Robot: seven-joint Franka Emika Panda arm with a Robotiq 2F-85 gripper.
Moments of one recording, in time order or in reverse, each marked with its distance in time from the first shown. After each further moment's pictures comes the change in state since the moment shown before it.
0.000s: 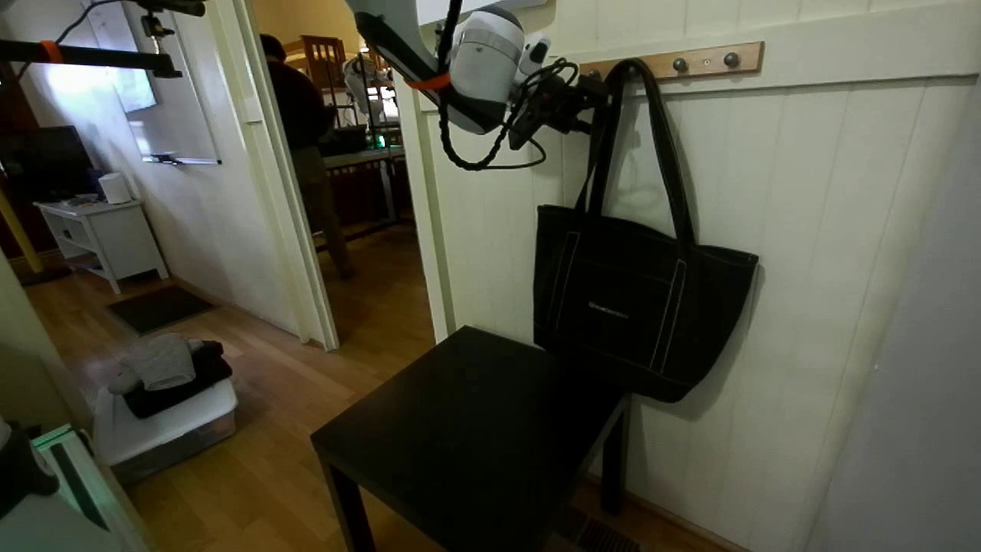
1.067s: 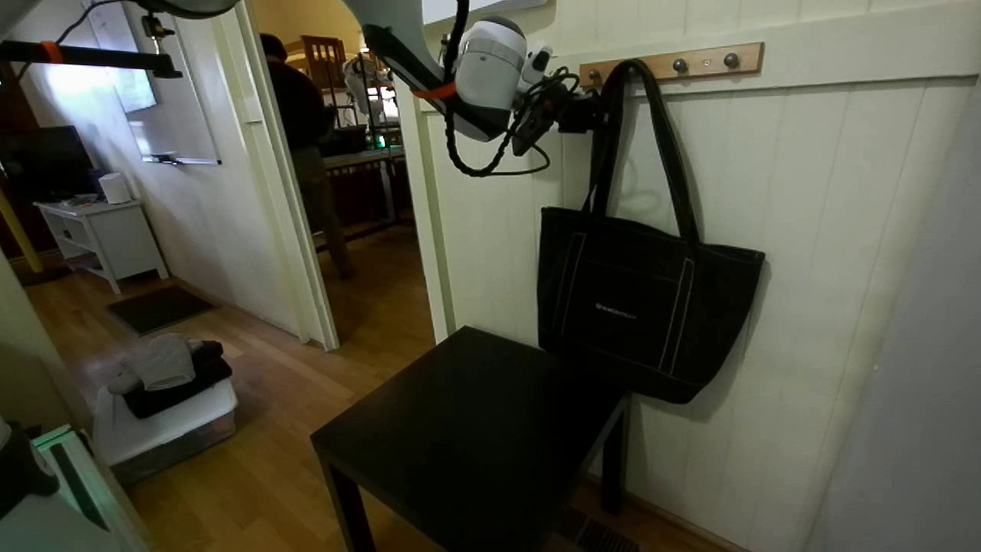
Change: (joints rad) arm -0.008 0.038 0.005 0.040 -0.021 -0.009 0.027
